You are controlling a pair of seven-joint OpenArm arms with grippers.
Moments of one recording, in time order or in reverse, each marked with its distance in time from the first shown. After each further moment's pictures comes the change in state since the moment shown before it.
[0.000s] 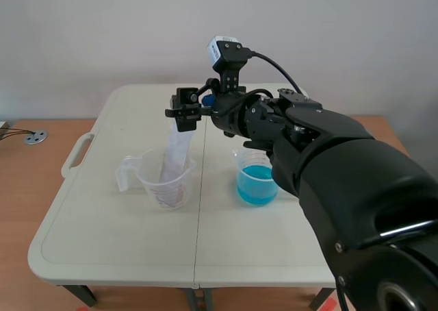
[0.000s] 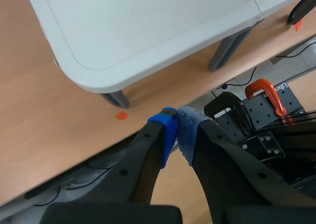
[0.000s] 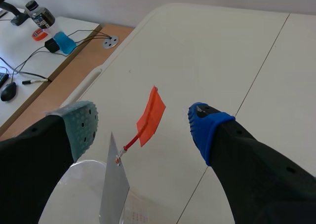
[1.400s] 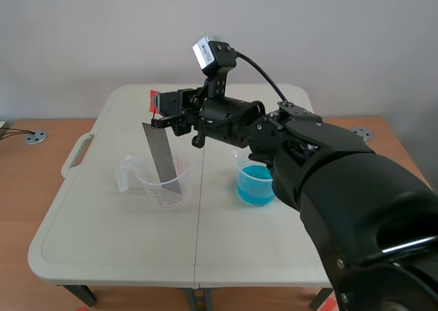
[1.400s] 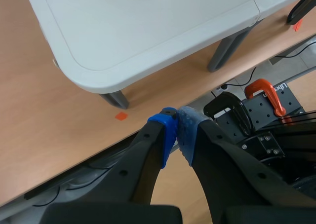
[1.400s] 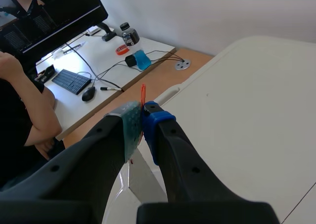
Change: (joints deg) left arm 0.0 0.0 0.0 0.0 0.0 0.0 0.0; right arm -2.2 0.0 0.0 0.0 0.0 20.0 8.5
